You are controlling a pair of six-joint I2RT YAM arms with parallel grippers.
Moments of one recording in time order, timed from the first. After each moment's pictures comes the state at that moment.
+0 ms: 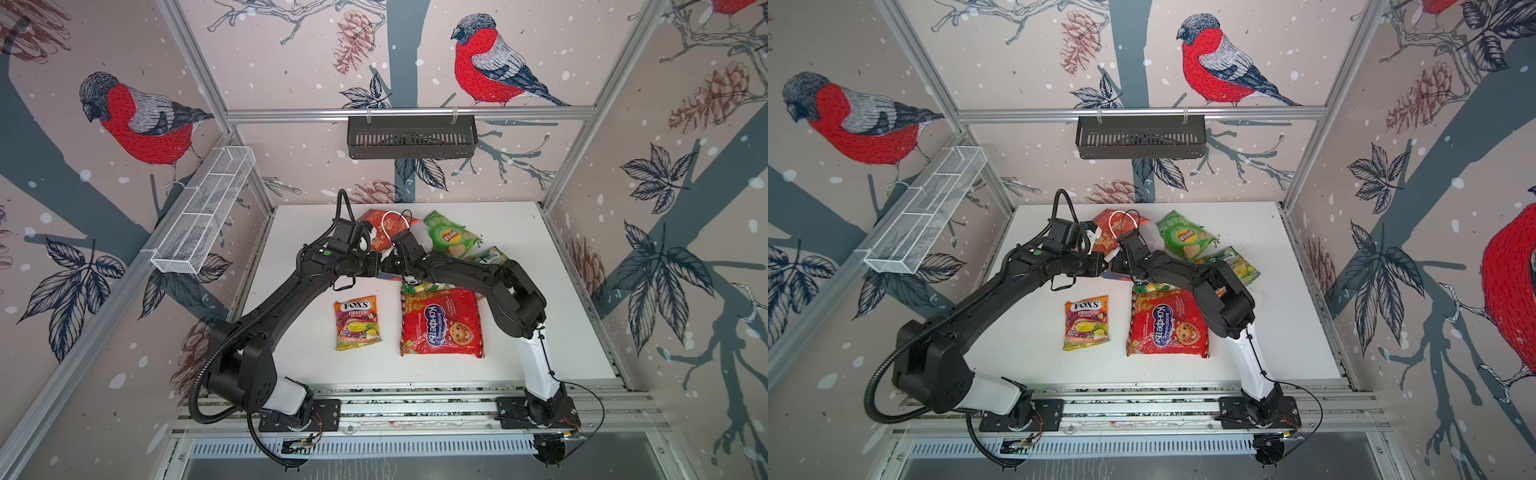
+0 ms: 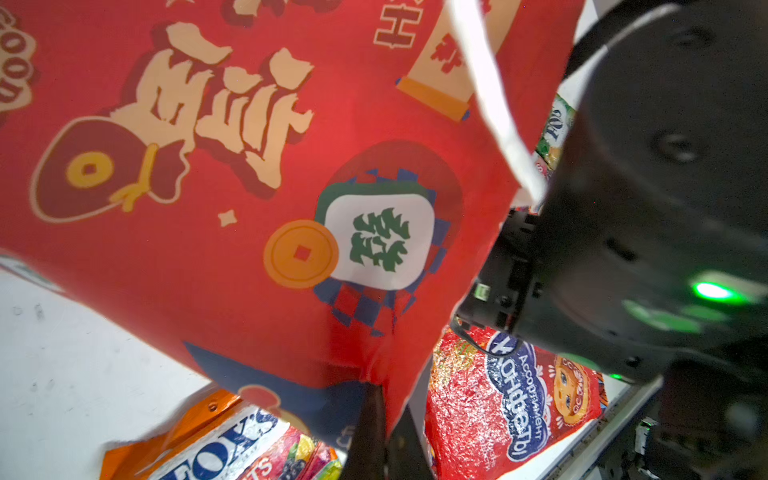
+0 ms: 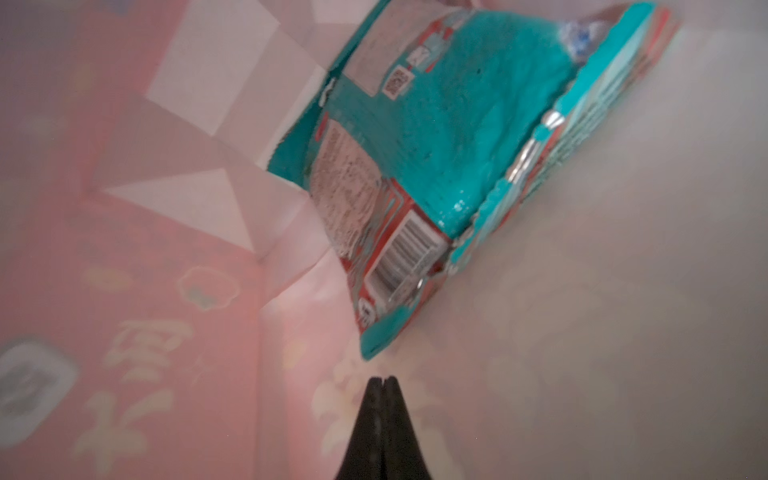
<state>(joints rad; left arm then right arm) -0.42 1.47 1.22 -0.64 0.27 -0.29 0.77 2.16 1.55 -0.12 -0.06 0.74</state>
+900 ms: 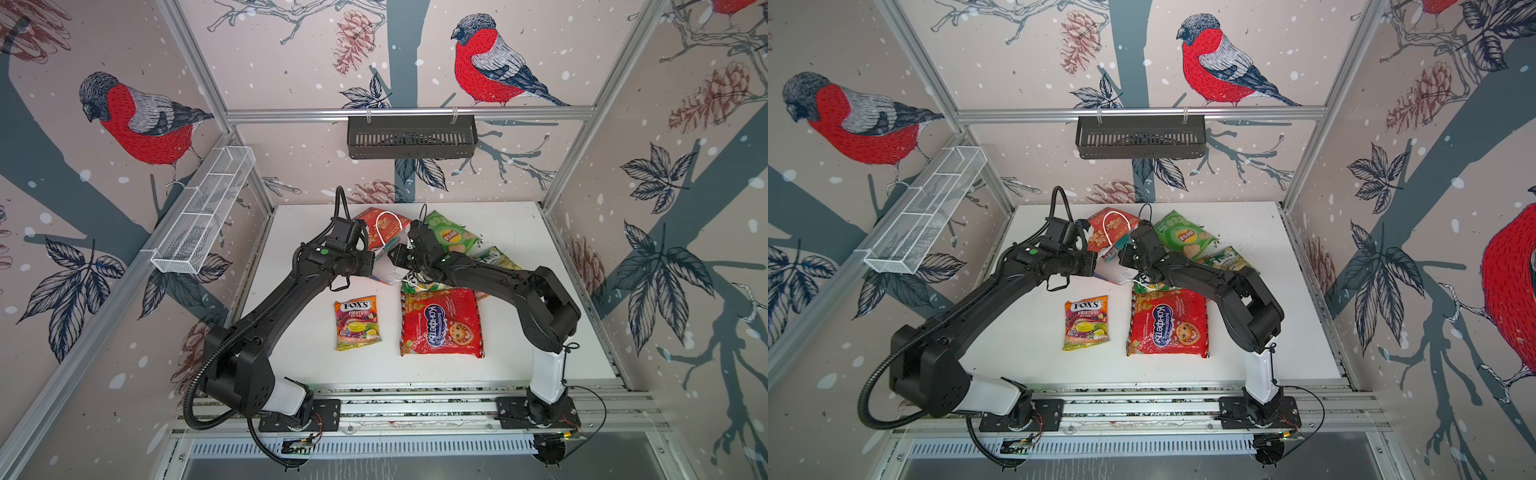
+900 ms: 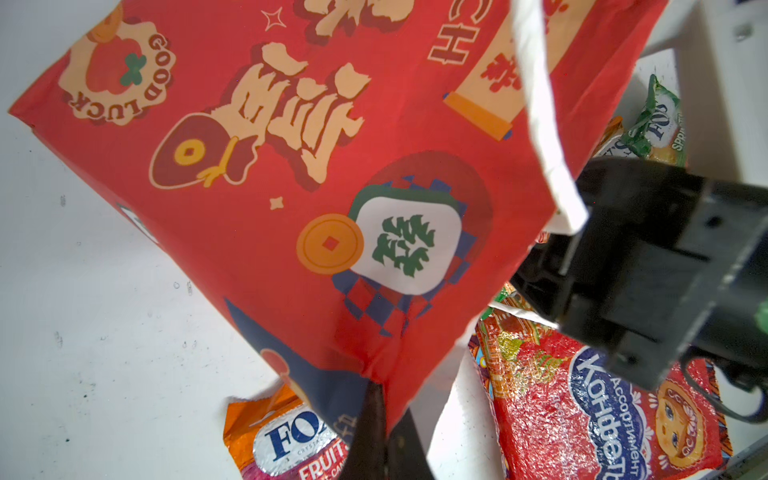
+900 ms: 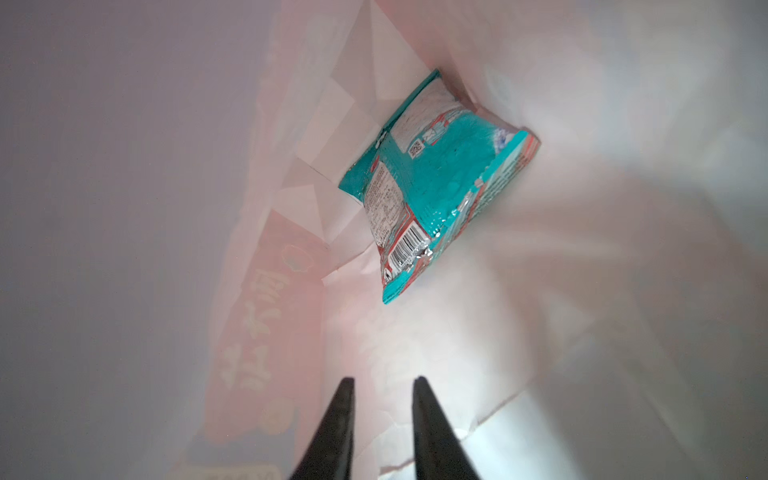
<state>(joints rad) -0.42 1.44 1.24 -0.71 0.08 -0.24 0.73 1.91 1.33 0.02 -0.10 0.81</state>
